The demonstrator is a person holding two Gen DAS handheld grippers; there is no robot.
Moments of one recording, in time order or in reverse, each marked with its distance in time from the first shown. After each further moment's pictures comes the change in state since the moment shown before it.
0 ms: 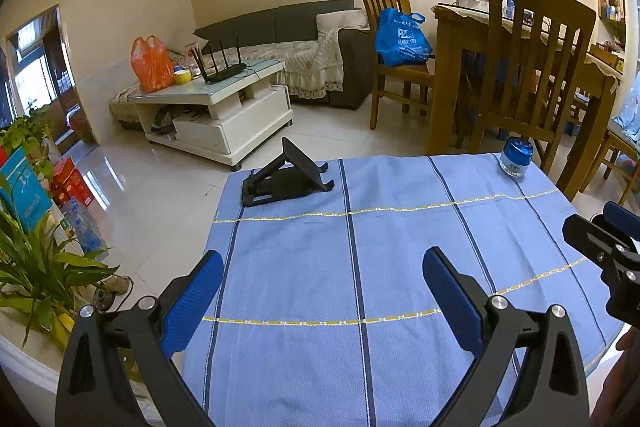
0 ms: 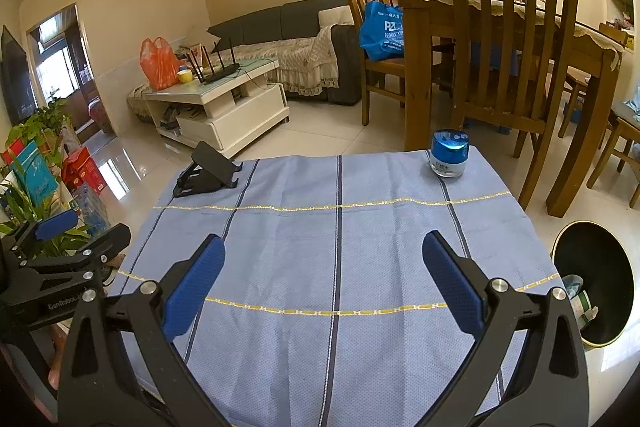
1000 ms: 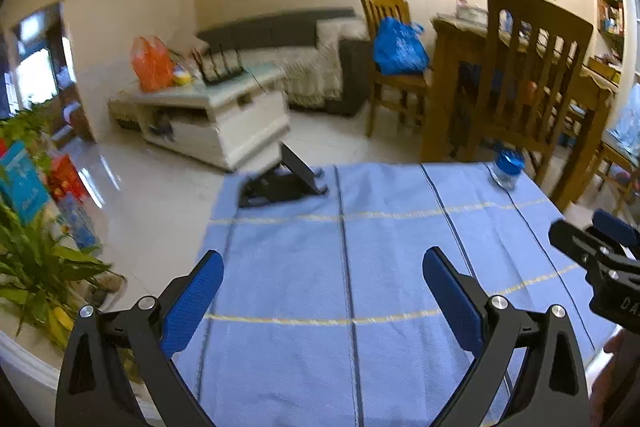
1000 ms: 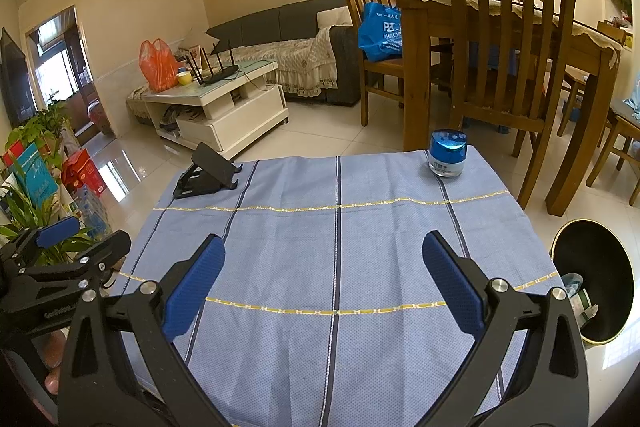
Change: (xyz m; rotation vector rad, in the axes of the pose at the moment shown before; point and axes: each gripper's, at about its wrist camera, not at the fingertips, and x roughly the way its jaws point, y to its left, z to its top) left arm -0.020 -0.002 -0.001 -0.032 -0.062 0.016; right arm -0.003 -0.003 0.001 0.003 -0.002 0.001
